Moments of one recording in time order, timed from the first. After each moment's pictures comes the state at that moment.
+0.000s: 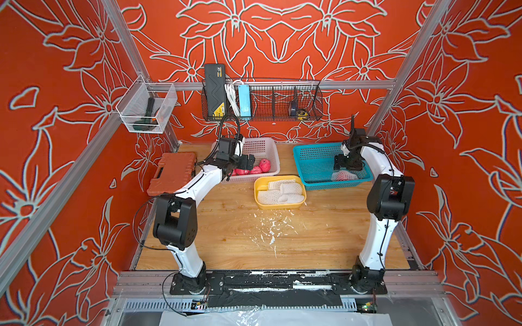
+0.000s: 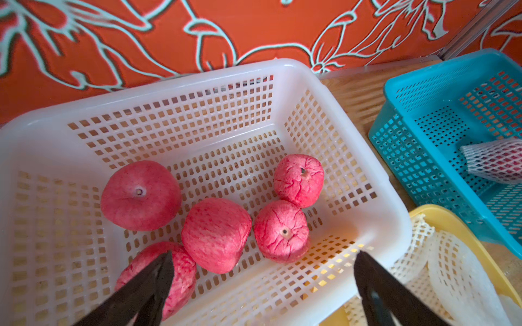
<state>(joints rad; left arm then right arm) -0.22 1.74 1.37 -0.26 0.15 -0.07 -0.06 2.09 1.93 -1.10 -0.04 -0.05</state>
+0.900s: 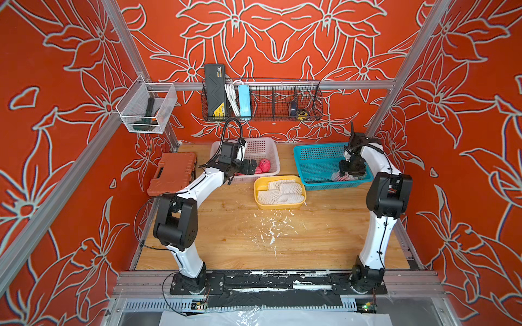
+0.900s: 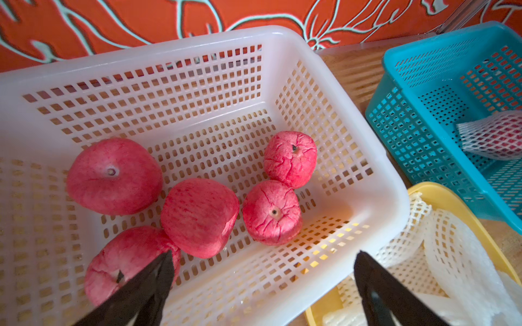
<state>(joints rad) -0.24 1.74 1.32 -0.26 0.16 -0.07 -0.09 2.20 1.98 -1.21 0.03 -0.07</state>
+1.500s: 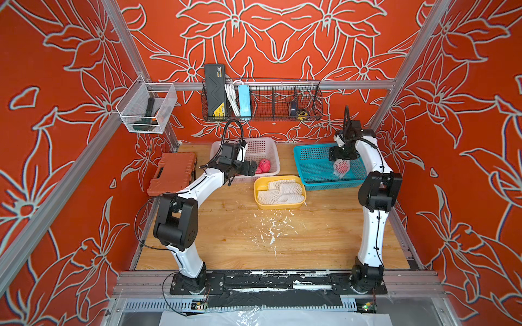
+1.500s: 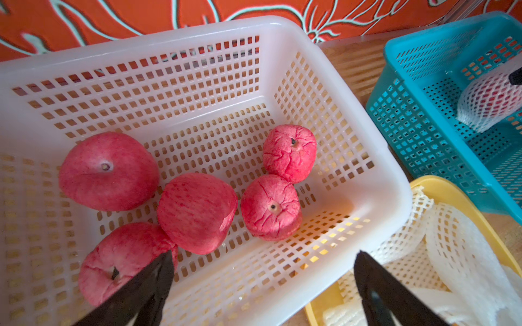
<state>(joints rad) -0.24 1.74 1.31 -0.26 0.16 -0.06 -0.01 2.31 2.28 -1.16 -0.11 -0.19</state>
